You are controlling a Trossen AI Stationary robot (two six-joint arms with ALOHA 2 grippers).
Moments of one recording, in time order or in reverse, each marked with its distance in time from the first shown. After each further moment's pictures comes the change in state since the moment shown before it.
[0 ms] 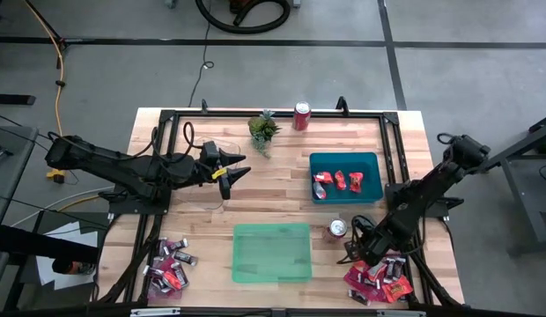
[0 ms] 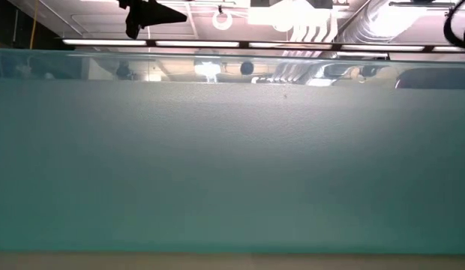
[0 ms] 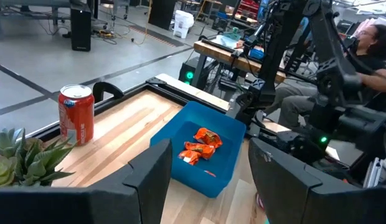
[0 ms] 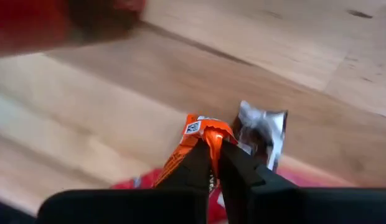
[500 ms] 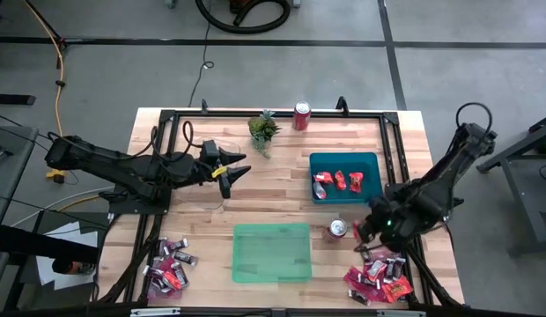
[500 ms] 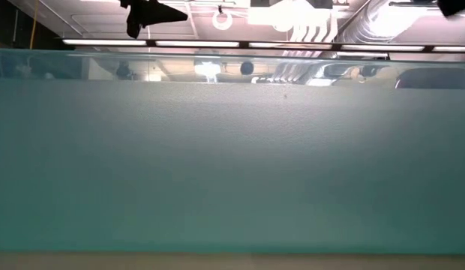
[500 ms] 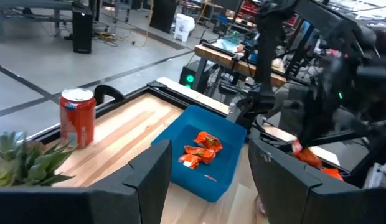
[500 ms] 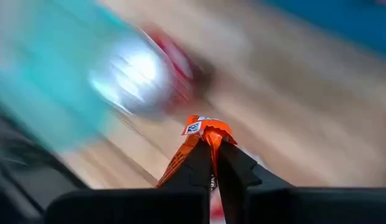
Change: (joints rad) left arm 0.007 0.000 0.003 0.014 0.007 -0.002; right arm 0.008 -0.280 0.214 -0.402 0.374 -0.203
